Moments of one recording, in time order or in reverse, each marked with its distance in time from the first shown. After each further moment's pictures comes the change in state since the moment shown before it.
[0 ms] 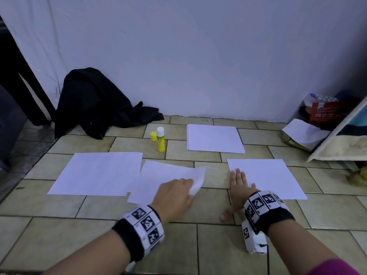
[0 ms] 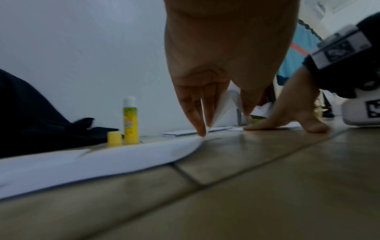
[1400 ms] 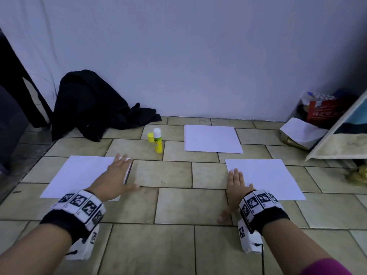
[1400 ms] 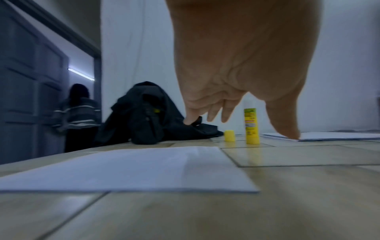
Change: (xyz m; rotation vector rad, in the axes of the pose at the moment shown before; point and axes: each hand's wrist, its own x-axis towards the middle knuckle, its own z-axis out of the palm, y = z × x) left_hand -0.015 -0.141 -0.018 -0.226 -0.058 -0.294; right_hand 0.001 -0.003 0.001 -0.007 -0.002 0.030
